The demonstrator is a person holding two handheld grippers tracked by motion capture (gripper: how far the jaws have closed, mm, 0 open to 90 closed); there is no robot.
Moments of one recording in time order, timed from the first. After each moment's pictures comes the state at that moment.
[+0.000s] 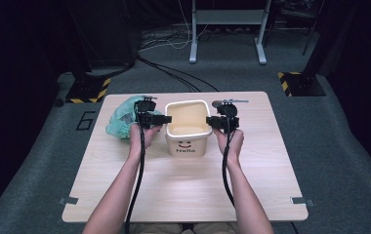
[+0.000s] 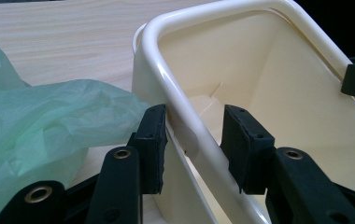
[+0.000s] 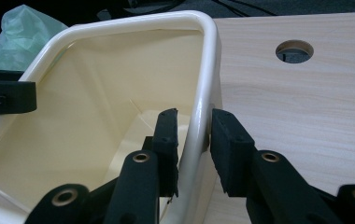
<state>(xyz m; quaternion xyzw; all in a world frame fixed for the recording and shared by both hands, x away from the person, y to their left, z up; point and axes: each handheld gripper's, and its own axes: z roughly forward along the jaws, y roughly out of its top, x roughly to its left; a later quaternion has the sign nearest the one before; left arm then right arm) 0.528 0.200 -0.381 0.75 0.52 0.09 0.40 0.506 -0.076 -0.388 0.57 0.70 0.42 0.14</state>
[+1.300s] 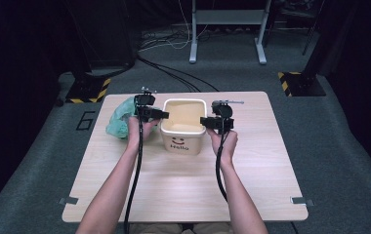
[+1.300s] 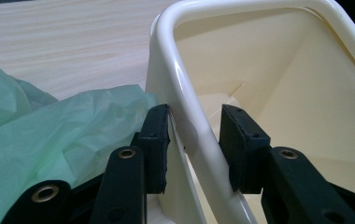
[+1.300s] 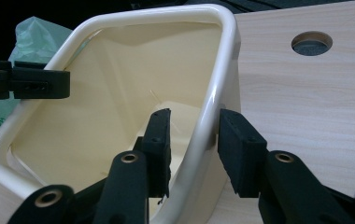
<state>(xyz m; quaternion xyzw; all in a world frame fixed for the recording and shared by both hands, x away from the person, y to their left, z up) 0.556 0.205 -0.380 0.77 0.52 0.09 0.36 0.505 -0.062 -0.389 0.58 0.68 0.43 0.12</state>
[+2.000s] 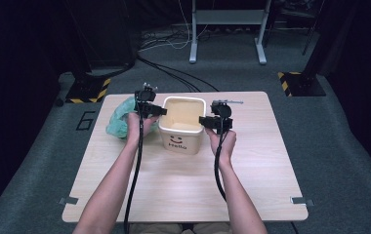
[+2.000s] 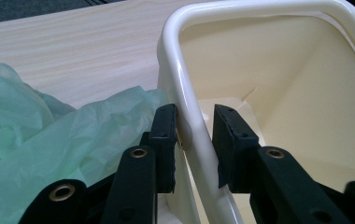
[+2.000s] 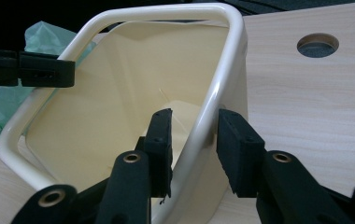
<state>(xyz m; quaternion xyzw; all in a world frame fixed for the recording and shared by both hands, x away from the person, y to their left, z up) 0.562 0.204 -0.366 0.77 0.52 0.11 0.34 0.503 -0.058 -0.386 0.58 0.67 0.44 0.12</state>
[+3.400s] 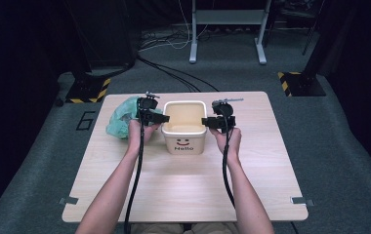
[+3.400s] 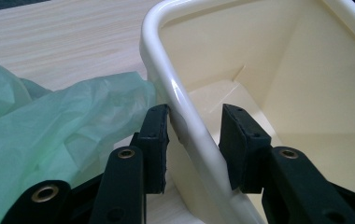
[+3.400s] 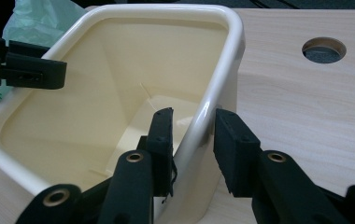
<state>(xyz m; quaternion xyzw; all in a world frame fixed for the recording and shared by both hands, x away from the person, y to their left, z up) 0.545 0.199 -0.388 0.78 0.50 0.12 0.35 0.519 -0.072 -0.395 0.53 0.73 0.41 0.12</state>
